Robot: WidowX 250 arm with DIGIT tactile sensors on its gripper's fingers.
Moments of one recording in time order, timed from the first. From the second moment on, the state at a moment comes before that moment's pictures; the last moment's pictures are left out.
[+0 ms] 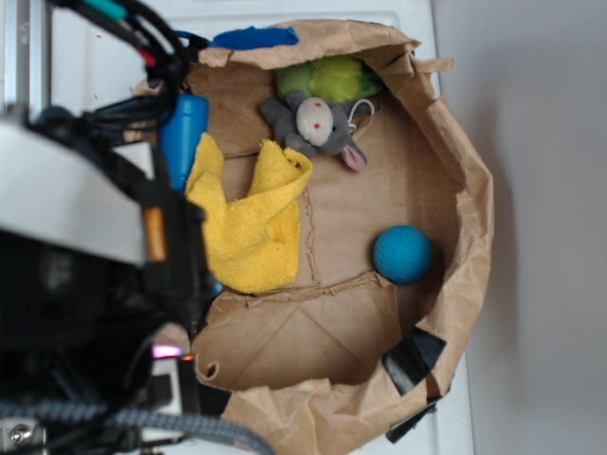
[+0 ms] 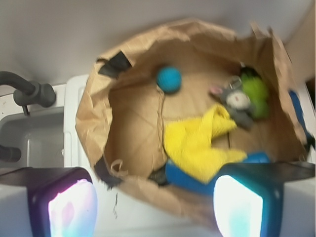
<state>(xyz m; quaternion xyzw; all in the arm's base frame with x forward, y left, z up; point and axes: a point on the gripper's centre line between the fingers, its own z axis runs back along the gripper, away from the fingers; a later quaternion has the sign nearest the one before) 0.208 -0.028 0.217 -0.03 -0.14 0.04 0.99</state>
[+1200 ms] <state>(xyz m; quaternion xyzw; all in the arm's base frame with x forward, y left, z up) 0.209 -0.022 0.200 -0.03 -0.13 0.00 0.99</state>
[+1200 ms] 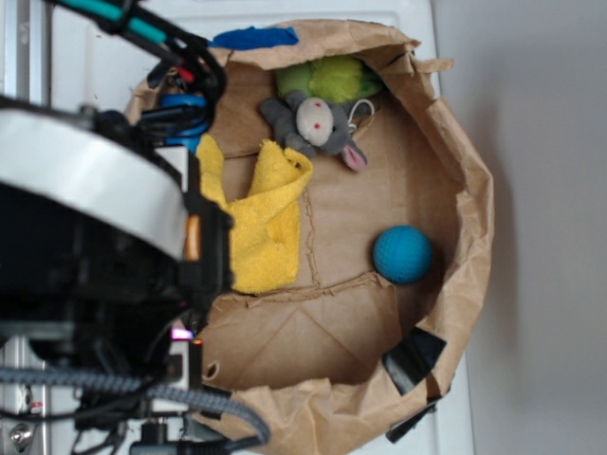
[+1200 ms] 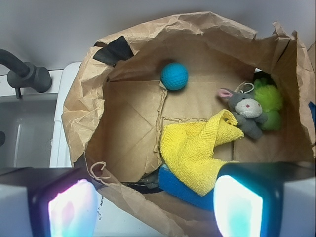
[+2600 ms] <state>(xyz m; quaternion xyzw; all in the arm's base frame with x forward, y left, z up) 0.269 -0.002 0.108 -0.01 -0.13 -0.03 0.99</state>
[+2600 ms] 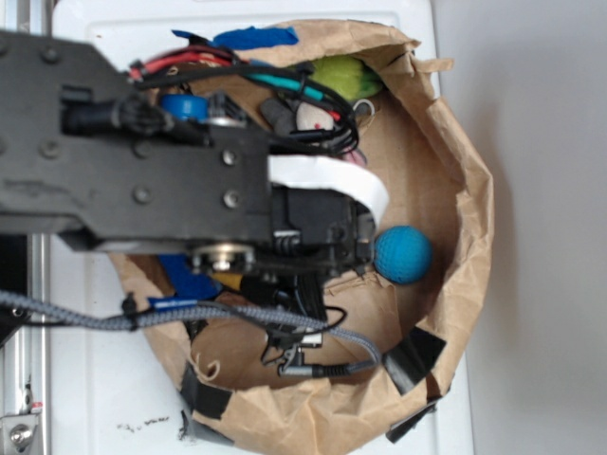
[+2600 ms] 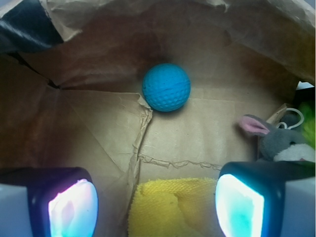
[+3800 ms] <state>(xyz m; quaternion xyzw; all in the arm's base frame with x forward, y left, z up) 0.315 -0.023 0.047 0.02 -0.12 -0.02 0.99</state>
